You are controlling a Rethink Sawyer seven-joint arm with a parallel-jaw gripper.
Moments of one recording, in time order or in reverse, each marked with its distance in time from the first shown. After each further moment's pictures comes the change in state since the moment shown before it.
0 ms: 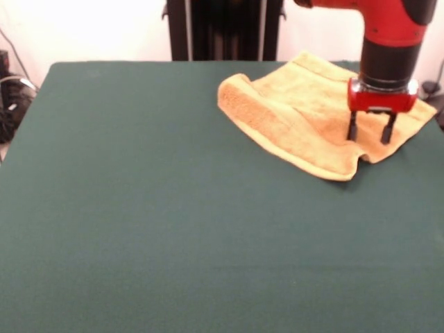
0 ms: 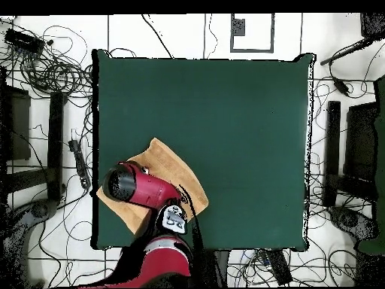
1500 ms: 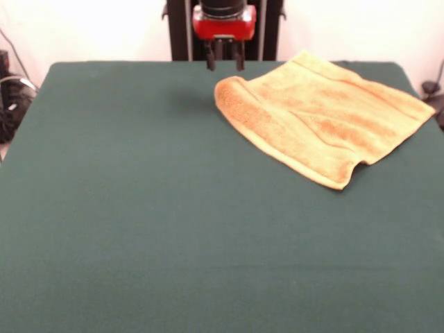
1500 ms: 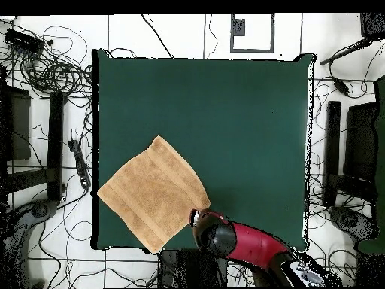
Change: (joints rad) arm -0.647 -0.214 0.077 0.359 -0.655 0.000 0.000
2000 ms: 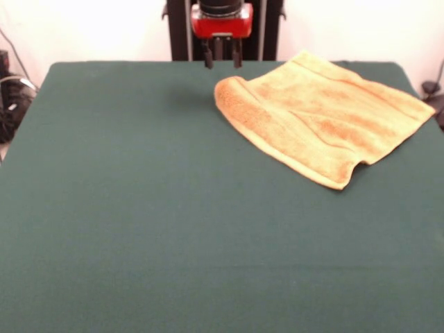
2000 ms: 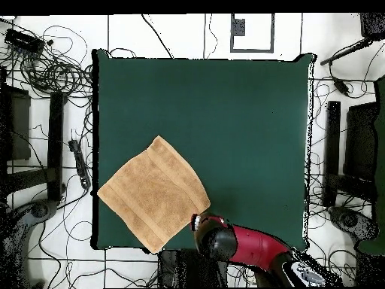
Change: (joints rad) arm -0.007 0.004 0.001 0.000 -0.072 0.000 0.000
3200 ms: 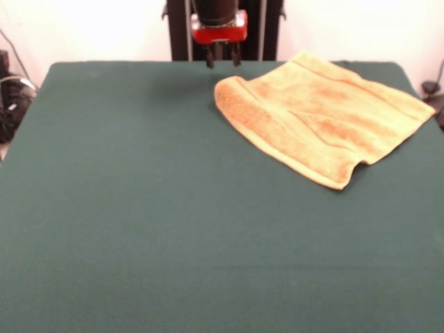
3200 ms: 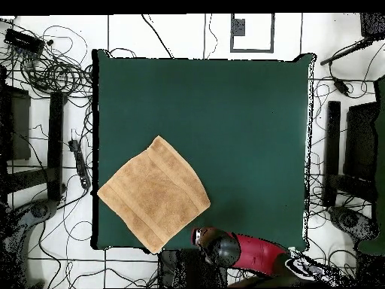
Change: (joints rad) arm -0.084 0.179 -0.009 -0.009 -0.113 0.000 0.000
